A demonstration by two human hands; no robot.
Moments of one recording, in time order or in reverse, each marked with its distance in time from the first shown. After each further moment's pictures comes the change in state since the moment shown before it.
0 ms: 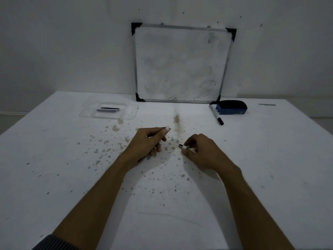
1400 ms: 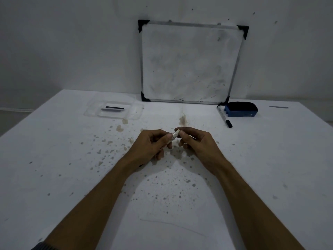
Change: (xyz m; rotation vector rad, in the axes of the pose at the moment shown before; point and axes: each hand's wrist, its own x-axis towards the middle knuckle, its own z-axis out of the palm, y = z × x) left_hand -0.001 -0.010 -0.008 0.061 -0.068 0.112; right_hand 0.015 -0.024 0.013 0.852 0.005 -0.140
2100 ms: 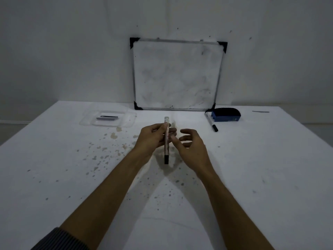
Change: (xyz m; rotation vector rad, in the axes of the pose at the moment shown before) left_hand 0.032 0.040 0.037 -0.432 0.185 -0.244; right_hand -0.020 -0.017 0.013 -0.258 0.343 0.091
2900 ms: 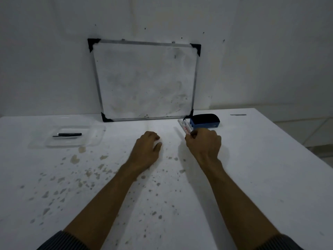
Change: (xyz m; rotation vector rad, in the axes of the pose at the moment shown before) left_hand 0.094 -0.054 0.038 1.061 -0.070 0.357; right_hand 0.106 0.038 -0.081 -0.867 0.403 0.038
